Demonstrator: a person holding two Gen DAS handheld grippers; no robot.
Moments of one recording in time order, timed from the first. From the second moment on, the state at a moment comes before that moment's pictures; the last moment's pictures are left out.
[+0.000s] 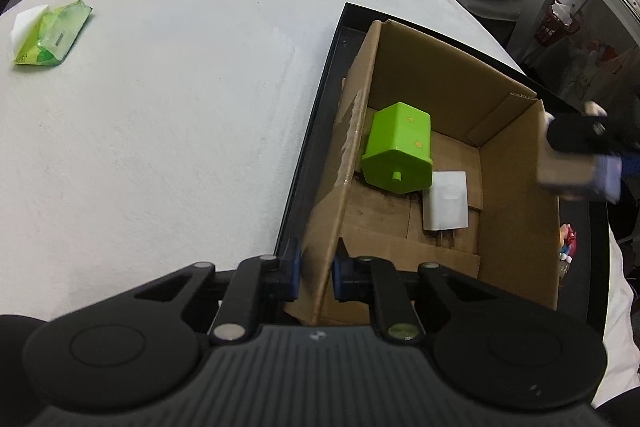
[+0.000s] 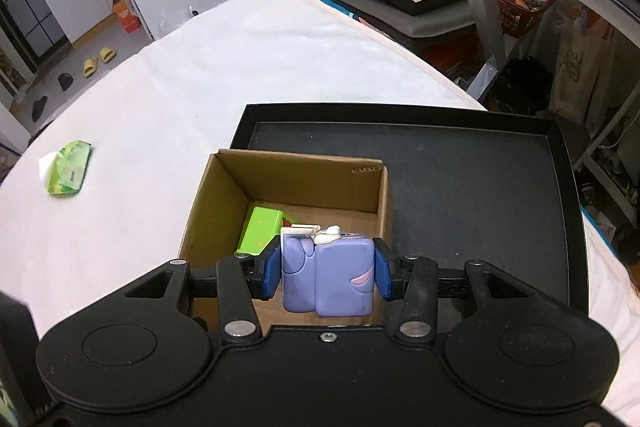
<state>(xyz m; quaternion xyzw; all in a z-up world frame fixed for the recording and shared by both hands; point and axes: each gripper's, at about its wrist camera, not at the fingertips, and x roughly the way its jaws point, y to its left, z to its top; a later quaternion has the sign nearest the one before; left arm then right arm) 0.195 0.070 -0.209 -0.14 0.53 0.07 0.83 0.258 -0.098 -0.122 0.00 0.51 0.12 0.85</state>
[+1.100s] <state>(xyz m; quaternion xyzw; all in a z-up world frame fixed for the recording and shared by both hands) 0.197 0.072 -0.199 -0.14 0.54 0.06 0.83 0.254 -0.125 -0.118 0.00 0.49 0.06 0.87</state>
